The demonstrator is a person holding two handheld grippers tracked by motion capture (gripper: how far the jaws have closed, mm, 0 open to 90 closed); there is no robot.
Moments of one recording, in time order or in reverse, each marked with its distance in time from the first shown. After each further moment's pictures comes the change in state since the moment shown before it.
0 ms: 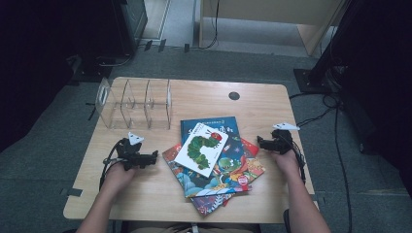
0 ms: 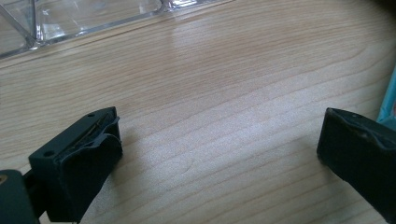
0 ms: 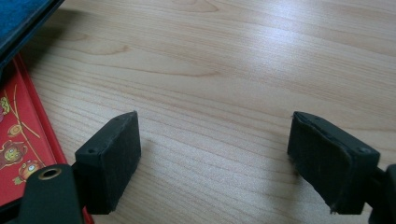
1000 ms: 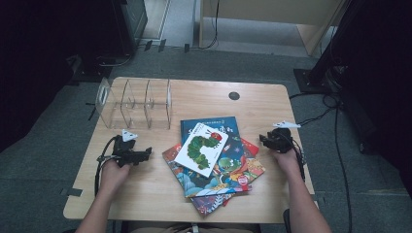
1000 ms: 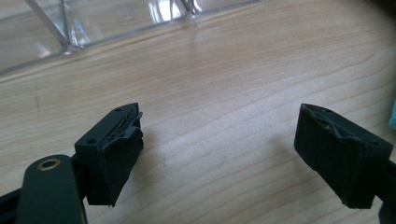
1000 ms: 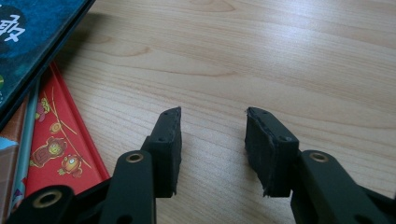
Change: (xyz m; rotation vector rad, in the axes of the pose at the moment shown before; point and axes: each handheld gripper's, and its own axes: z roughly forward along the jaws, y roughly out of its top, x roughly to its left) left arm 0.020 0.006 -0.010 -0.001 -0.018 -0.006; right arm 0.002 0.008 -0.008 0.039 0.055 0.017
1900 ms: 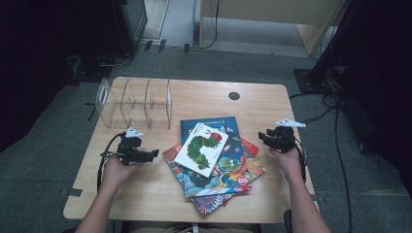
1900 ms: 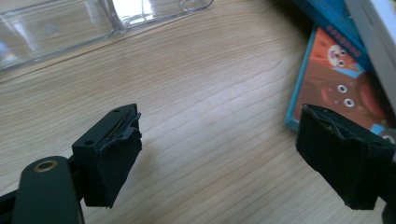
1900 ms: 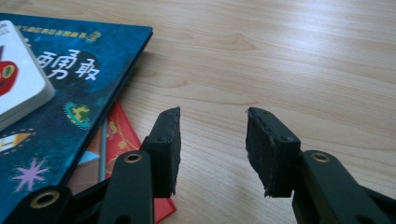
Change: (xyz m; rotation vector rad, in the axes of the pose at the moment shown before) left arm -0.017 0.020 -0.012 0.057 -0.200 0.029; right arm 0.013 0.013 -0.028 -0.069 0.068 0.012
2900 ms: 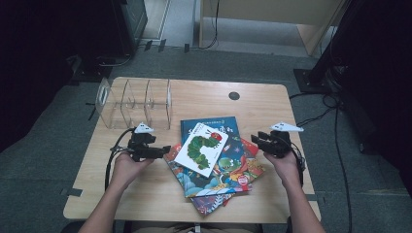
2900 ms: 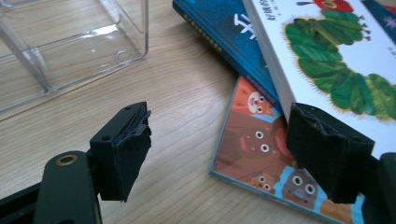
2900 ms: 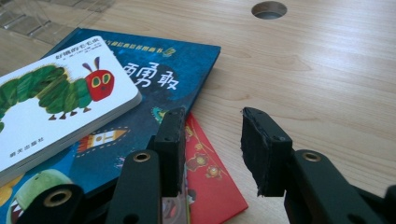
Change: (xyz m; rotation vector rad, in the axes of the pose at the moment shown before) left arm -0.029 0.026 0.000 -0.047 -0.110 0.027; right arm 0.036 0.002 -0.021 -0.049 0.111 -0.047
